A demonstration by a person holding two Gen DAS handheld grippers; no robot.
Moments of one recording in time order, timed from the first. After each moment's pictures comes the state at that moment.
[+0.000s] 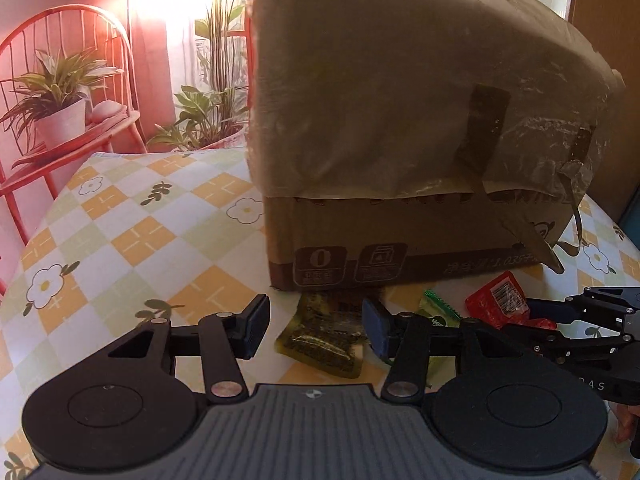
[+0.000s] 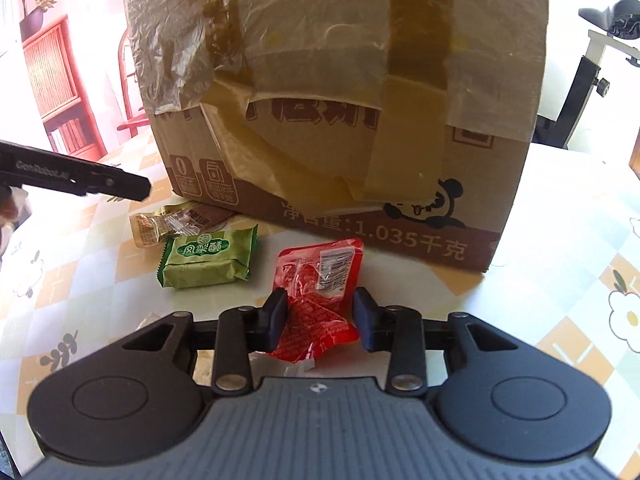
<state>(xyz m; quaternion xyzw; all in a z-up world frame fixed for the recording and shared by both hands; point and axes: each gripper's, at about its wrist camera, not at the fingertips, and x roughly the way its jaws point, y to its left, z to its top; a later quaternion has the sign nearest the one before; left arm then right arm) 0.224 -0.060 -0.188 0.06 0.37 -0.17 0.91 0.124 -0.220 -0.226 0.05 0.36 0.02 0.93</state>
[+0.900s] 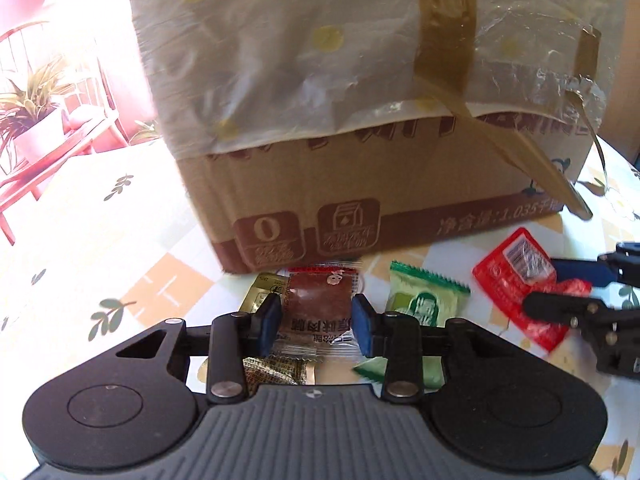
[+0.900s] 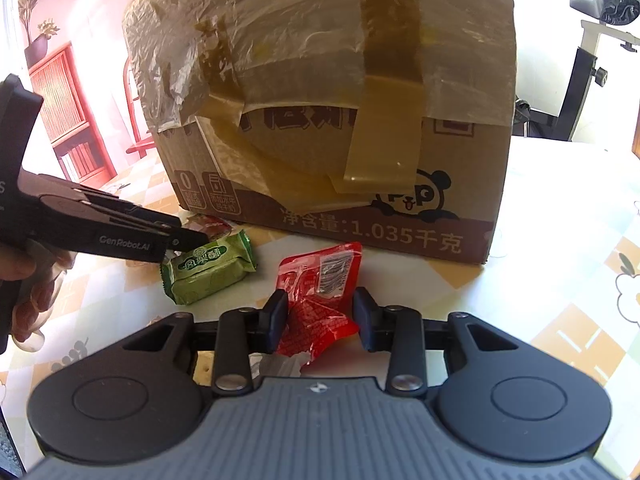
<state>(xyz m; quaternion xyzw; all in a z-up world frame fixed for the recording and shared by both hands) 0.228 -0.076 -0.225 0.12 0.40 -0.16 0.90 0.114 -0.232 -0.229 0.07 0.34 0.03 0.94</state>
